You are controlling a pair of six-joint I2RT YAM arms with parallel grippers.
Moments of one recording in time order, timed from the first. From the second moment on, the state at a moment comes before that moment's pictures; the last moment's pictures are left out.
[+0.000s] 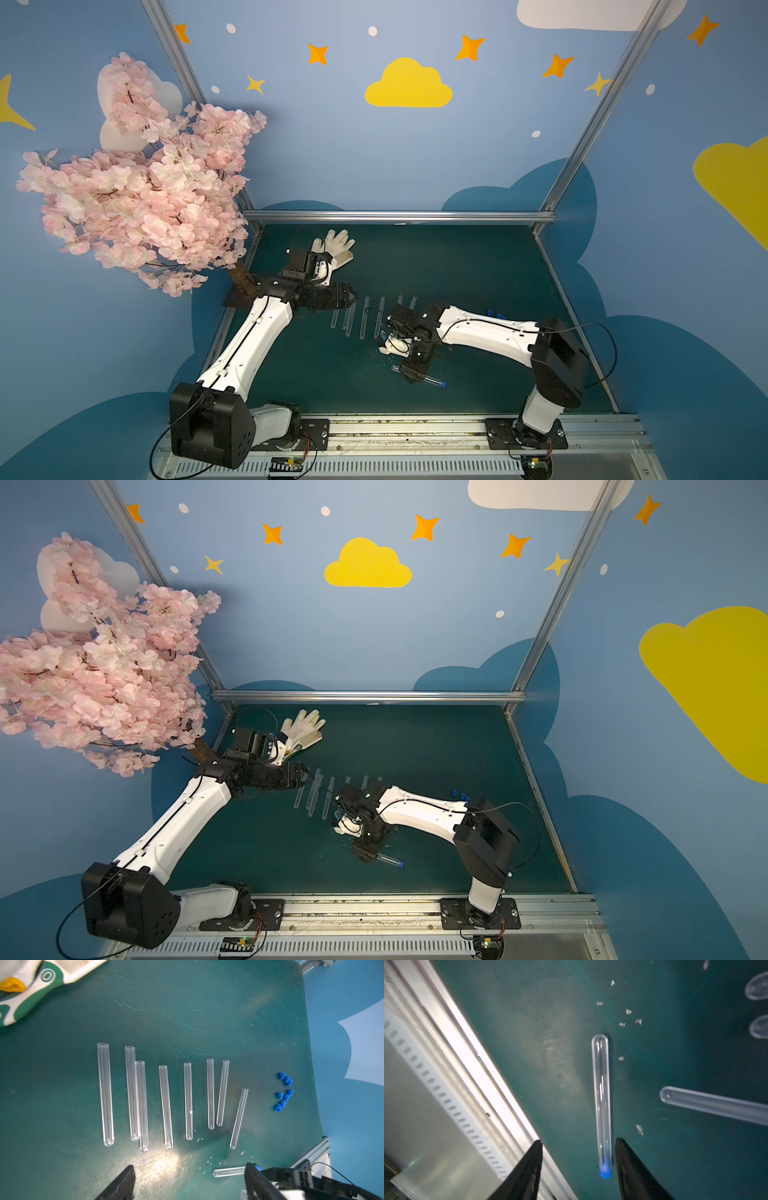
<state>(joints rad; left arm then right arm) -0.18 1.28 1.08 -0.79 0.44 -0.26 1.09 1.70 1.24 -1.05 -0.23 -0.08</state>
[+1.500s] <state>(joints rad) -0.38 1.11 1.02 -0.86 0.43 -0.04 0.88 1.36 0.62 -0.51 -0.43 0.50</state>
